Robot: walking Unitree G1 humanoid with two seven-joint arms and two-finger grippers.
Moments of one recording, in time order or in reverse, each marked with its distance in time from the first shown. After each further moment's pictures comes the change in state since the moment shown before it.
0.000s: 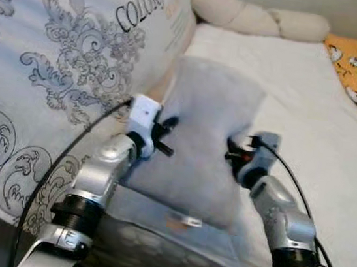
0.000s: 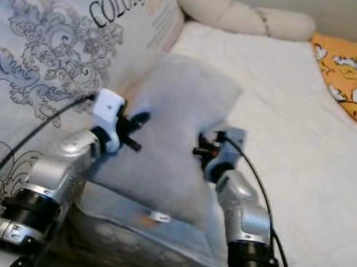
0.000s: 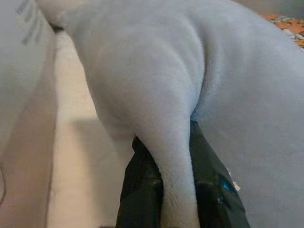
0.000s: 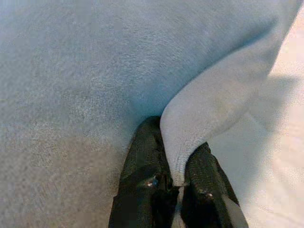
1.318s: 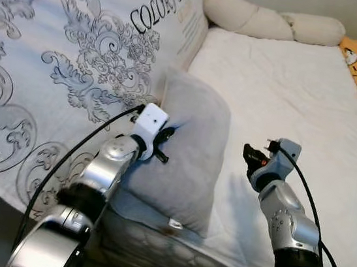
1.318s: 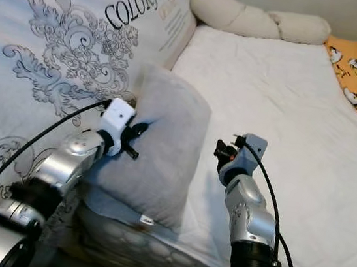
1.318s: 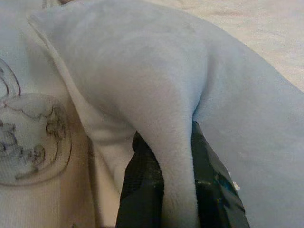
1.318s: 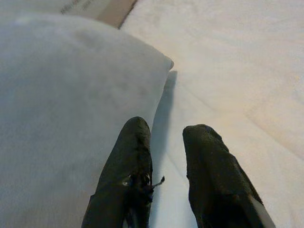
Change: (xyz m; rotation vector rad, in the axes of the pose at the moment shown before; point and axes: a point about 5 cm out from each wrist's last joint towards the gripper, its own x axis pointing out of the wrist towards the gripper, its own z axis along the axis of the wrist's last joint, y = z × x) left arm 0.019 0.008 -0.023 0.223 0.164 -0.010; right arm -0.009 -0.036 -0.007 0.054 -0.020 -0.274
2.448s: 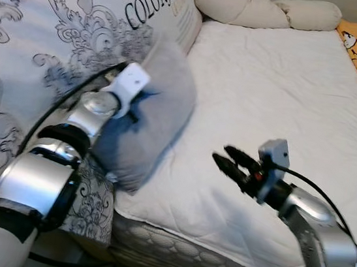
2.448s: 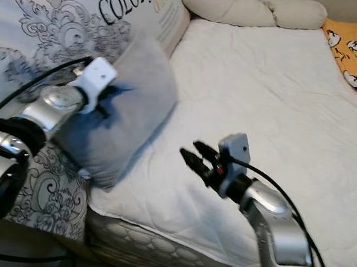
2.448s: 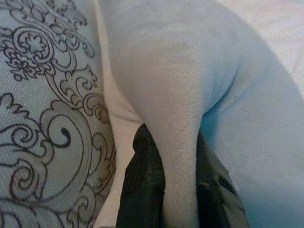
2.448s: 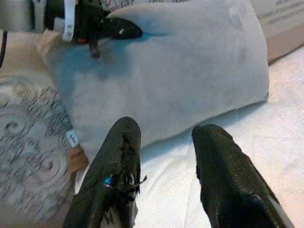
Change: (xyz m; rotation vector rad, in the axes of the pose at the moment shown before) left arm -0.012 0.097 0.031 0.215 0.167 0.264; right arm -0.054 0.022 0.026 -0.391 0.019 0.747
